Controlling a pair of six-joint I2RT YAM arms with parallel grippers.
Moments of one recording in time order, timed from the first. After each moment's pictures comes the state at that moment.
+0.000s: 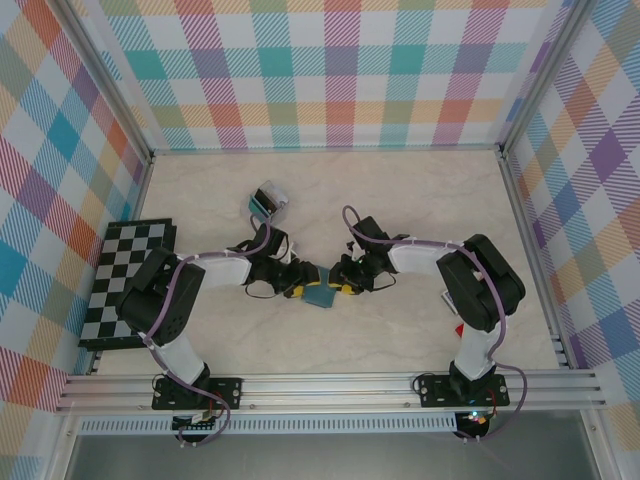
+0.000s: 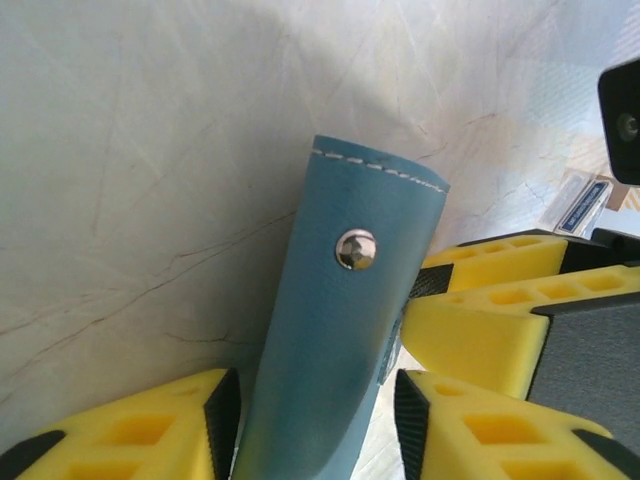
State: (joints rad) left arm -0.50 1.71 0.80 -0.11 0.64 -0.86; right arm 0.62 1.82 0.97 -0.30 -0.54 0.89
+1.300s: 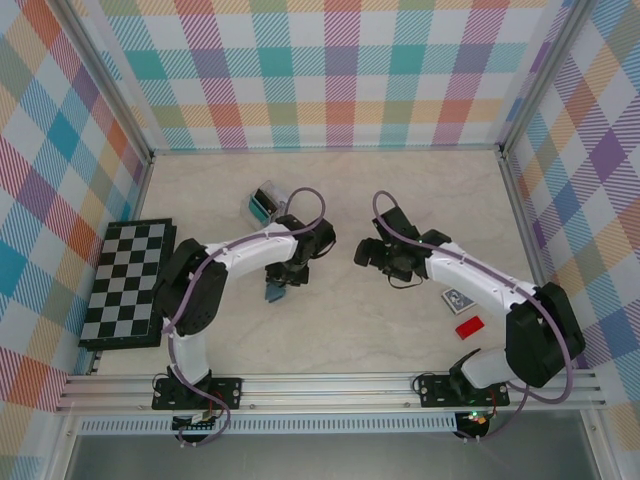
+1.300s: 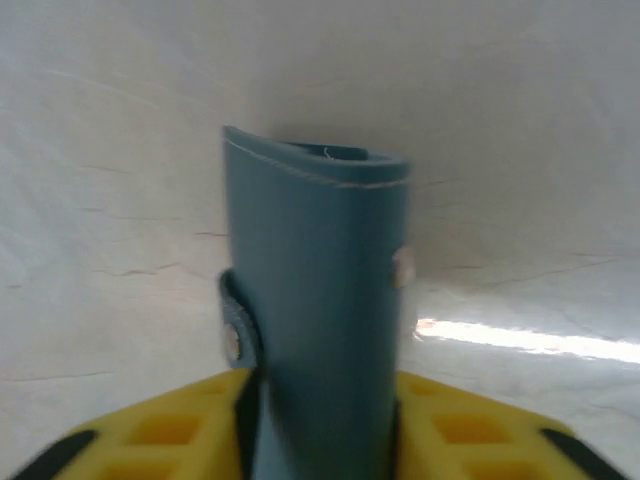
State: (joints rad) left arm -0.76 1.89 1.36 -1.10 -0.30 -0.72; right arm 0.60 1.40 0.95 -0.63 0.04 0.85
